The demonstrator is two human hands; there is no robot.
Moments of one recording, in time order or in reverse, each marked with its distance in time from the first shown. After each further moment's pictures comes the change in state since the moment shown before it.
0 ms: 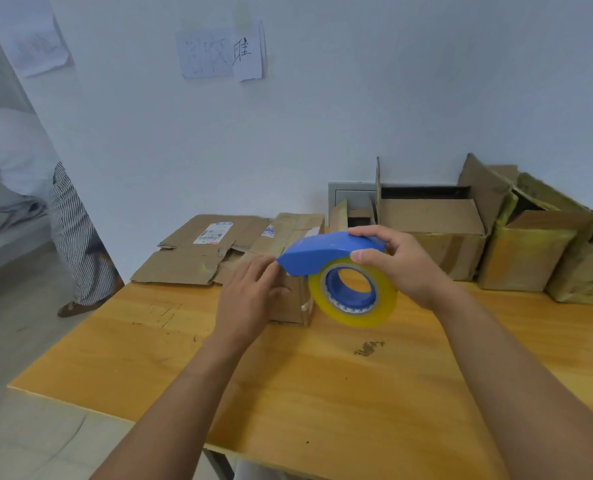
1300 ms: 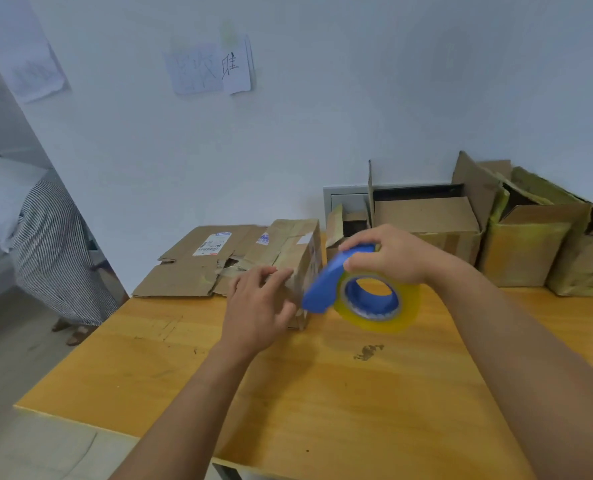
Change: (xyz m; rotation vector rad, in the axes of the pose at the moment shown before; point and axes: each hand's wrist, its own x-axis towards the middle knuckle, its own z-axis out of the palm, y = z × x) left_hand 0.008 0.023 -0.008 -0.074 -0.155 -0.171; right_hand 0.020 -0.014 -0.022 -0.416 -0.238 0.085
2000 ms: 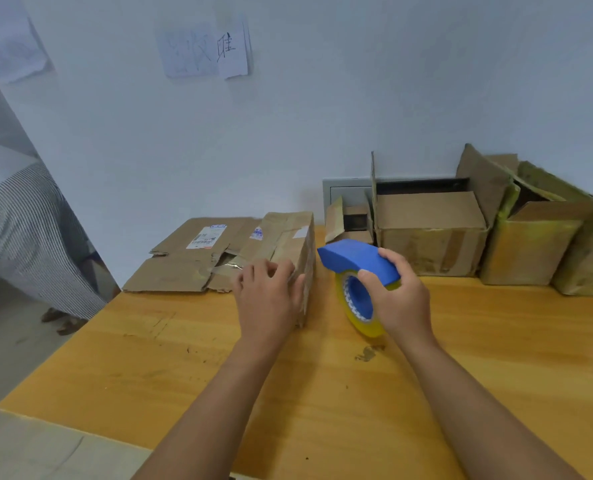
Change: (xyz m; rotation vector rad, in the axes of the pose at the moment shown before) left_hand 0.013 0.025 0.024 0.134 0.205 -0.164; right_hand -0.012 0.050 0.099 0.342 0.801 0.143
